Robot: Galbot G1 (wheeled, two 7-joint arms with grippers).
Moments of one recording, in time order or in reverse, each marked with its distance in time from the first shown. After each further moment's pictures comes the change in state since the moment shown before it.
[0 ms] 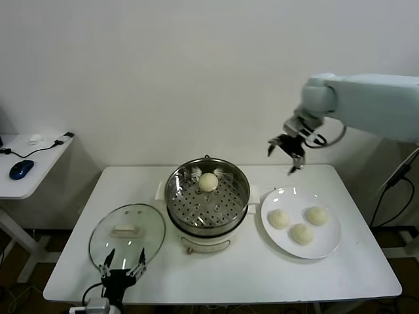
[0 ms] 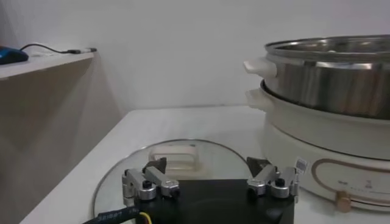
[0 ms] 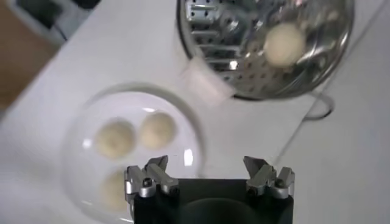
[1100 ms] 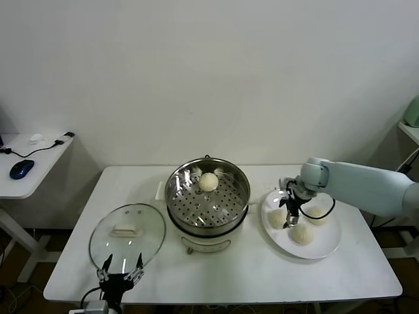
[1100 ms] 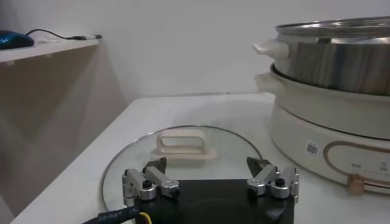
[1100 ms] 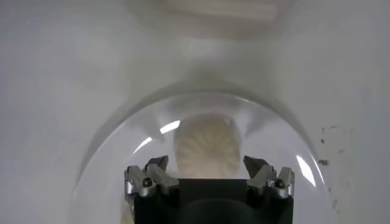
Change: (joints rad) left arm -0.005 -0.003 -0.017 0.044 -0.006 -0.004 0.001; right arm -0.651 0.026 0.428 -0.275 -0.045 -0.350 0.146
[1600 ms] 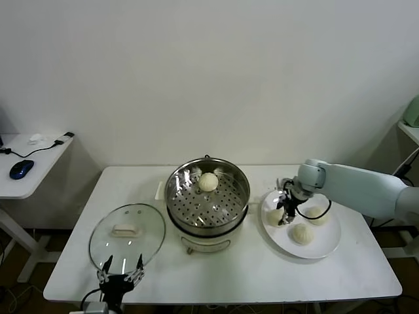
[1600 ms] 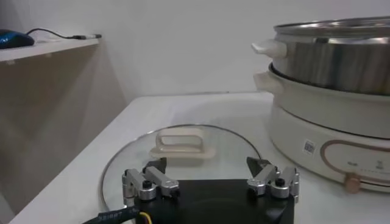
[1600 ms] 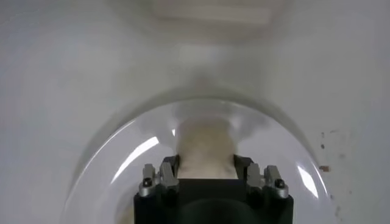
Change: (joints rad) left arm 0.015 -0.002 0.006 -0.016 0.001 0.000 -0.004; right arm 0.058 -0.016 0.006 0.025 0.013 0.019 -0.041
